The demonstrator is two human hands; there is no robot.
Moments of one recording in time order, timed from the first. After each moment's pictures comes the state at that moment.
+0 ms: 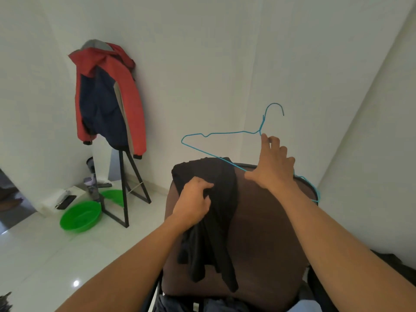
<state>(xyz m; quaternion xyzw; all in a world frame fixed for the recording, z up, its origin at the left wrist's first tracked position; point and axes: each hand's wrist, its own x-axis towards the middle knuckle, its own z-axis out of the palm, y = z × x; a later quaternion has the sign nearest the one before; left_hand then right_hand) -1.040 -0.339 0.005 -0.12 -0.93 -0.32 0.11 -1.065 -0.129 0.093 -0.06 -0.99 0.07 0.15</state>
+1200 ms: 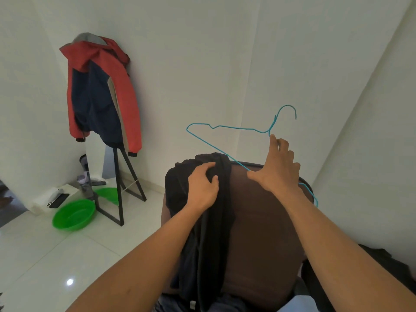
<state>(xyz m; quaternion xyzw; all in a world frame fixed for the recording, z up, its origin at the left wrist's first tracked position) -1.062 -0.303 0.015 -0.03 -0.85 -0.50 0.17 -1.061 -0.117 0.082 -0.09 -0.97 0.11 0.18</state>
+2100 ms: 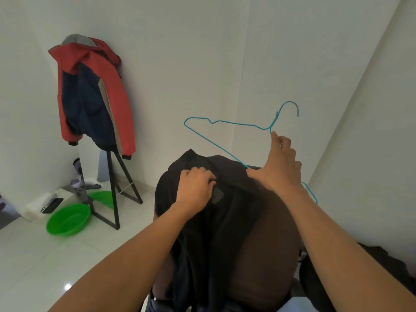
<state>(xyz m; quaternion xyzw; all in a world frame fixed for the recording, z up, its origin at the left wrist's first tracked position) -1.087 -0.304 0.012 -0.16 -0.96 -0.16 0.19 -1.063 -0.095 0.092 -0.09 -0.97 0.14 0.18</state>
